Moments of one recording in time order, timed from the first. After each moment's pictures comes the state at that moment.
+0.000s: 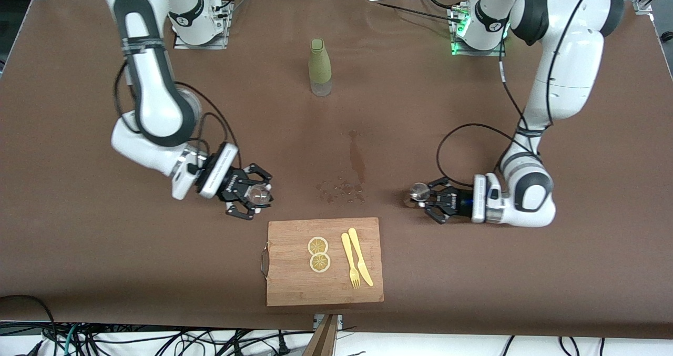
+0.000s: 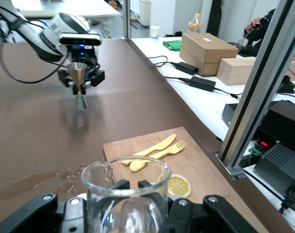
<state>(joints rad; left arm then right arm) -0.03 1.01 0.07 -1.40 -1.49 1.51 2.38 0.56 0.52 -0.34 -1.72 1.58 2.21 -2.06</state>
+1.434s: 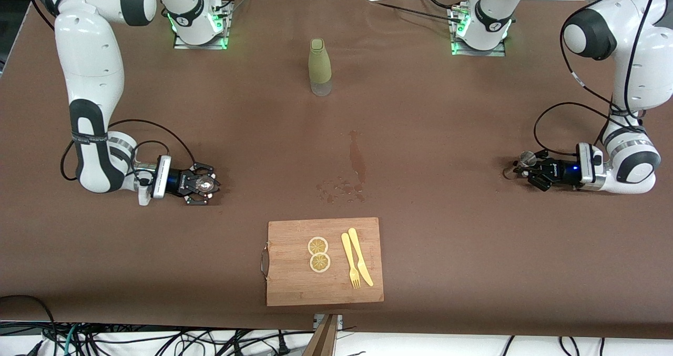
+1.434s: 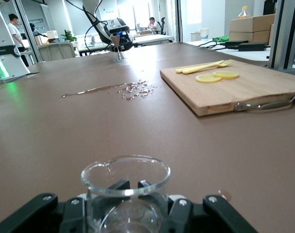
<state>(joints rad) 0.34 1.10 0.27 -1.41 -1.14 1.15 2.76 0.16 0.92 -0.34 -1.74 1.54 1.61 -2.51</state>
